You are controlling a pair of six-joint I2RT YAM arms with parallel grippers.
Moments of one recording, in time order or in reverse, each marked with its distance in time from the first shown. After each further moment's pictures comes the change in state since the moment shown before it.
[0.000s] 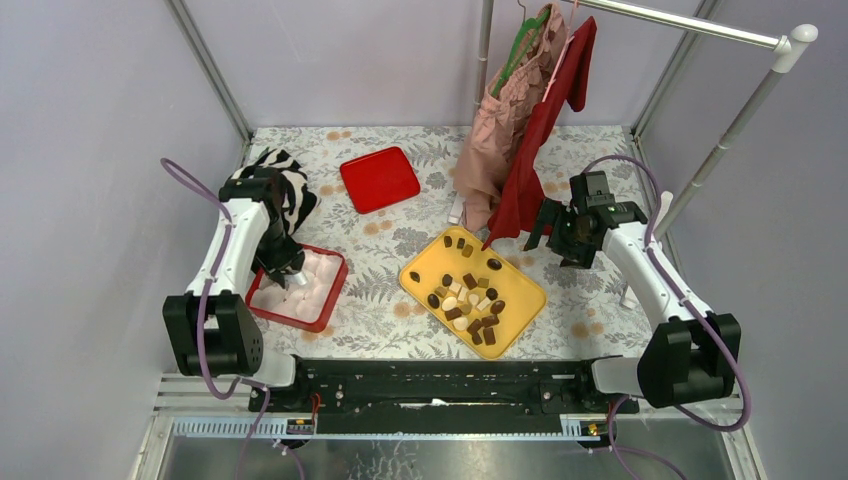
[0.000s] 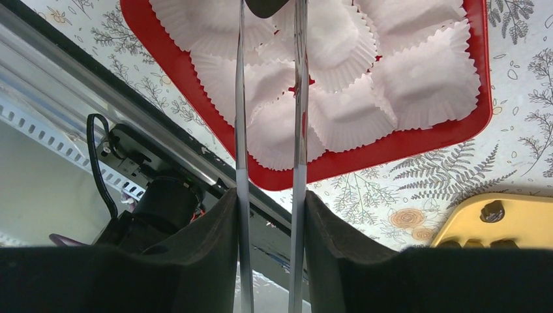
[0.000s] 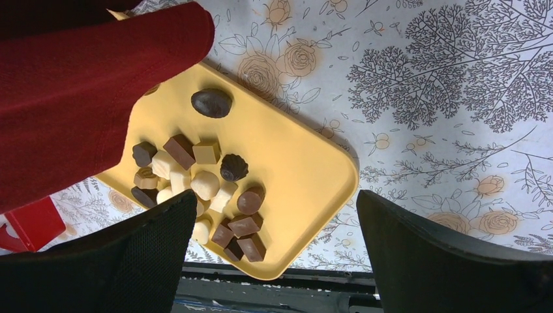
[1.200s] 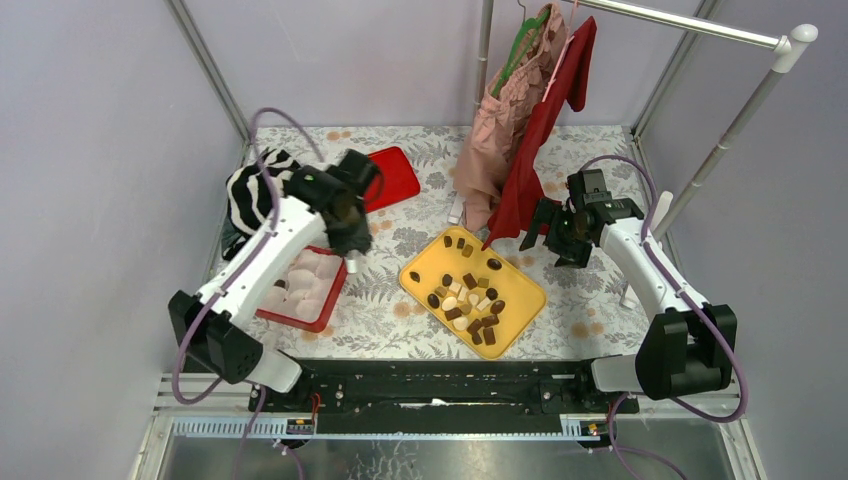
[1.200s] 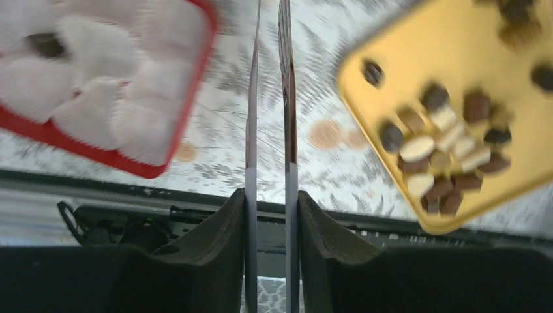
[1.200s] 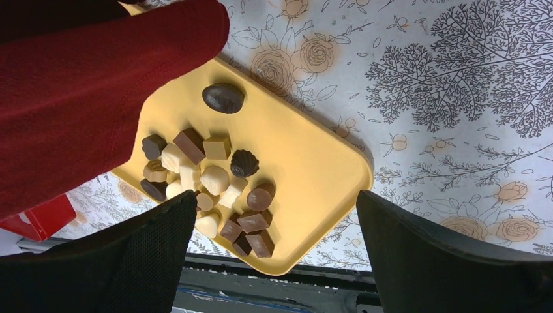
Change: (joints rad) left arm -0.496 0.020 0.267 0.021 -0.014 0.046; right arm 0.000 0.041 0.012 0.004 -0.050 -0.001
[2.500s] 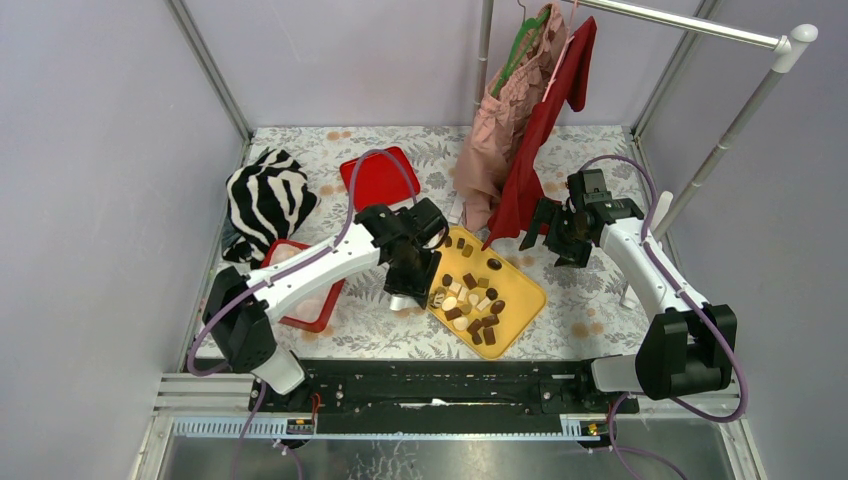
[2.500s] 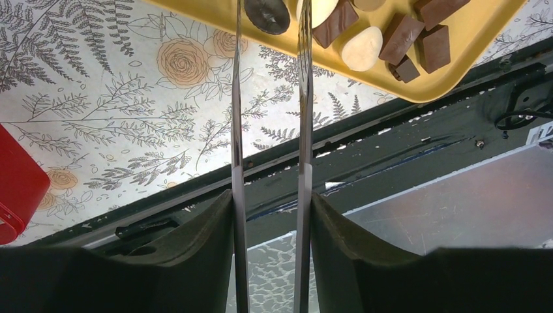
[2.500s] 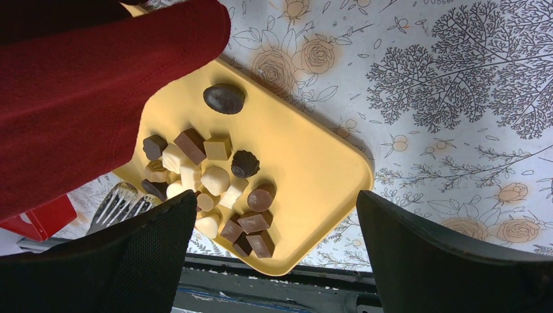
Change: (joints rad) left arm -0.425 0.122 -0.142 0.211 0.312 0.147; right arm 0.000 0.000 0.000 0.003 -0.002 0.000
